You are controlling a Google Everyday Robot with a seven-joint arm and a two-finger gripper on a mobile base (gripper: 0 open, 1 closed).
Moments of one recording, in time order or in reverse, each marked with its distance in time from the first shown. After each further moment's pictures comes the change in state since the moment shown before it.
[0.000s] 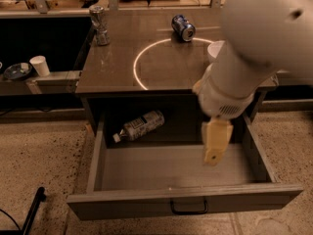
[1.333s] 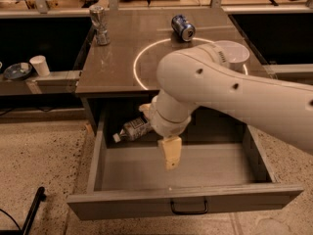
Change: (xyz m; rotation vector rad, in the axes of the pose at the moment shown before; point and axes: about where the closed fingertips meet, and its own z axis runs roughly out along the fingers) arm -0.086 -0.011 0.125 -0.004 -0.111 -0.399
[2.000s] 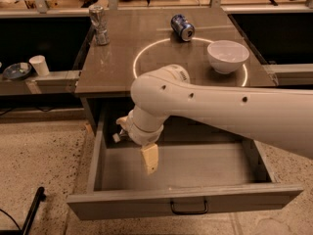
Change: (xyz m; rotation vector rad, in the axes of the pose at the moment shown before) arm -0.043 -0.022 0.083 -0.044 -0.085 -0.169
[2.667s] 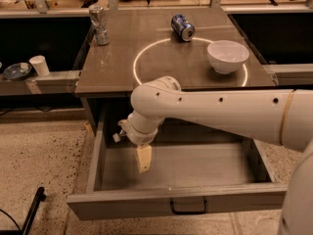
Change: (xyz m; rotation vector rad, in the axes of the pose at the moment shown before) arm 0.018 -0.025 0.067 -0.002 -0.036 0.102
